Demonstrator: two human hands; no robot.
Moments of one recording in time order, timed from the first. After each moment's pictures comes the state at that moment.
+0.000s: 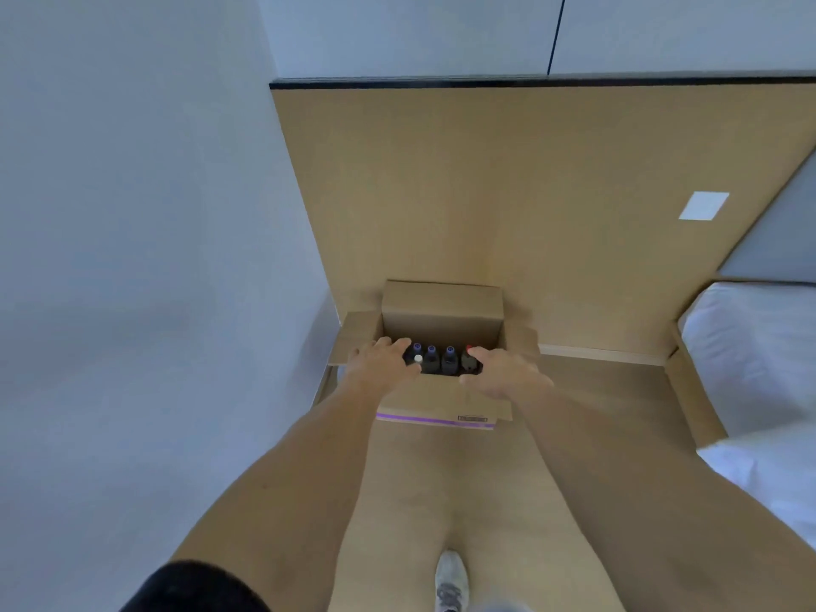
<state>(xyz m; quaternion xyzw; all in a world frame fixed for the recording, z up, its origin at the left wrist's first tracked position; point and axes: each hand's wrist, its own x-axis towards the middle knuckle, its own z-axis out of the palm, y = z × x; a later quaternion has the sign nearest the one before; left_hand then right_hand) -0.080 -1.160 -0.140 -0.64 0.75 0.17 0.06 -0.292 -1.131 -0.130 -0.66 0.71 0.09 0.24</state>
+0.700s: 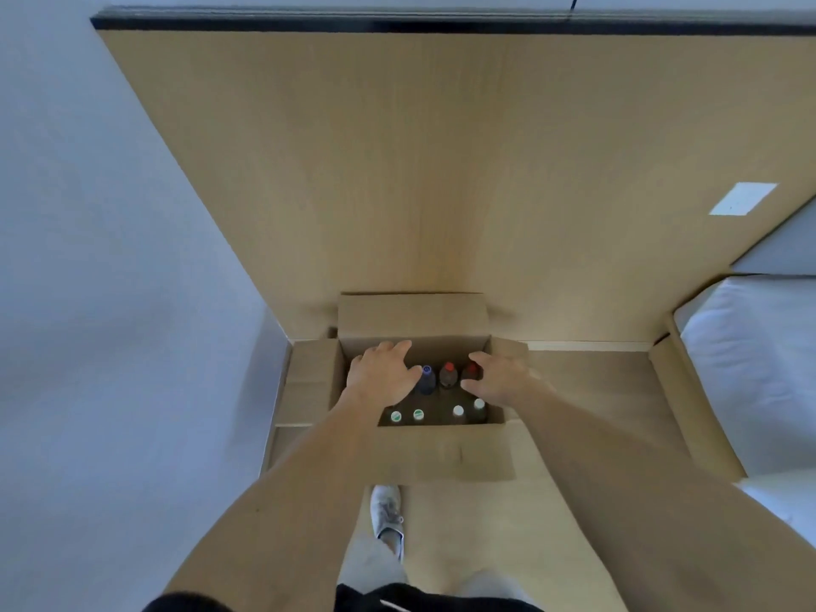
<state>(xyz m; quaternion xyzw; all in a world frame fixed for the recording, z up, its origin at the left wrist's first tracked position) -0.129 -1.450 -0.217 -0.58 0.78 0.25 0.07 -0.337 -1.404 -0.205 -0.59 0.75 0.12 0.29</state>
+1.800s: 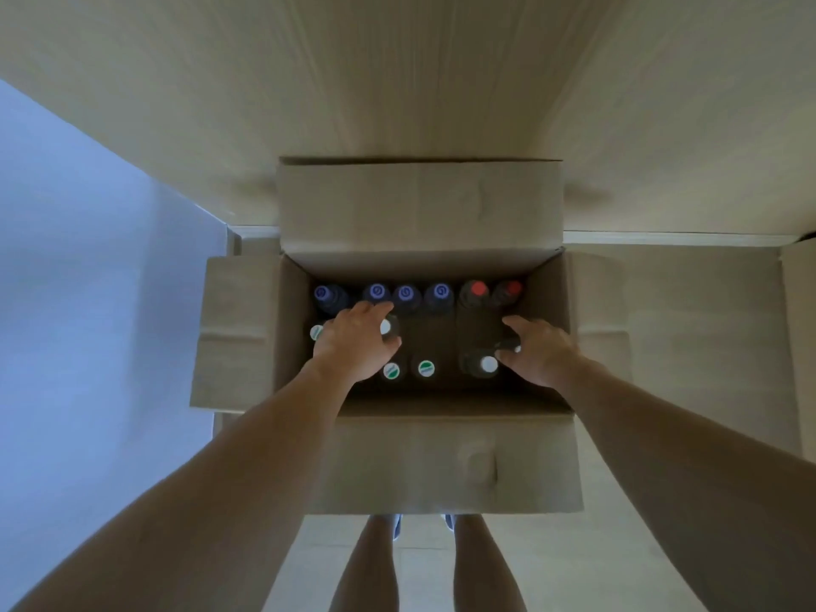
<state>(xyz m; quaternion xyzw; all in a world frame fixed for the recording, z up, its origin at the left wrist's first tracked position) -0.143 -1.614 -0.536 -0.57 0.72 0.34 0.20 -0.405 -1.555 -0.536 -0.51 0.73 0.21 0.40</state>
